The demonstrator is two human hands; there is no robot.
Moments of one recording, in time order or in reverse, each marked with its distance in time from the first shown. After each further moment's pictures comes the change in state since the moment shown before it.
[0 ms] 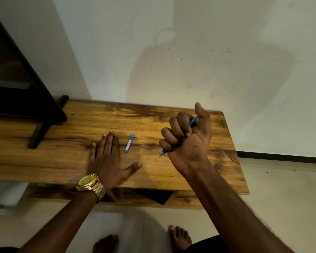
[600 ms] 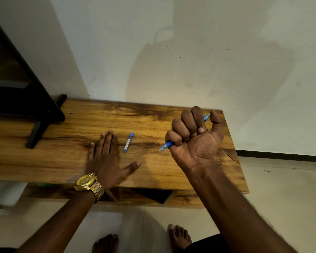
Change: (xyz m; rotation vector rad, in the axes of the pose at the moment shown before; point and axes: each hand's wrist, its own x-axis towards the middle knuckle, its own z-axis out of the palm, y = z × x) left_hand -0.001 0.000 -0.001 0.003 -0.011 -0.001; right_hand -0.003 -0.007 -0.005 0.430 -0.123 -0.023
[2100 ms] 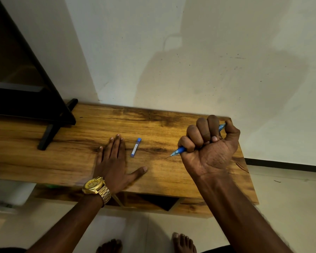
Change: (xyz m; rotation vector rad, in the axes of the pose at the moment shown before) left_hand 0.001 -0.002 0.000 0.022 -0.025 0.016; right_hand -0.001 -0.003 0.002 -0.029 0.057 -0.099
